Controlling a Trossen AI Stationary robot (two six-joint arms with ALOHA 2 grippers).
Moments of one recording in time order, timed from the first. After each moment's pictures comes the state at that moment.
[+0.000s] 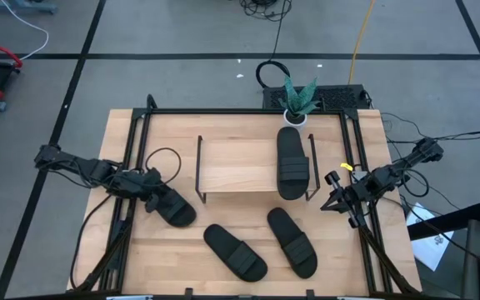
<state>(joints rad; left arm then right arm) -0.31 0.22 0.19 -0.67 -0.04 -1.01 0.54 0.11 0.02 0.26 0.10 -0.05</state>
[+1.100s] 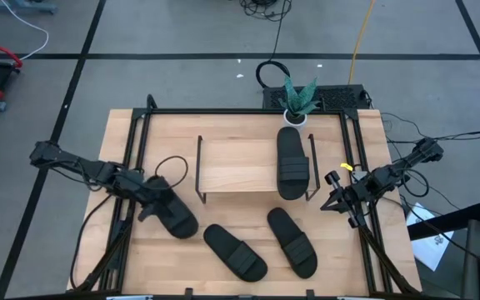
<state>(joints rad) -0.31 0.34 0.17 -0.28 0.26 -0.86 0.54 0.11 0.02 0.26 0.10 -0.06</state>
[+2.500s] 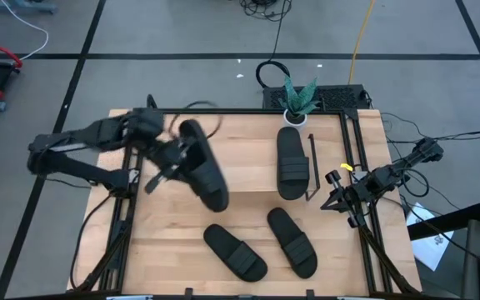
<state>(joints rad) 0.12 1.13 1.31 -0.68 0.67 0.14 0.54 0.11 0.02 0.27 0.11 -0.10</state>
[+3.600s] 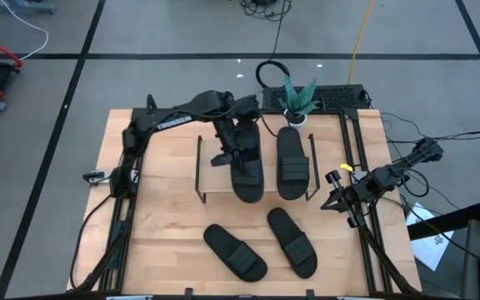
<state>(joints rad) 0.29 2.08 2.20 -1.41 0.89 0.51 0.54 0.11 0.02 0.27 0.11 -0.12</state>
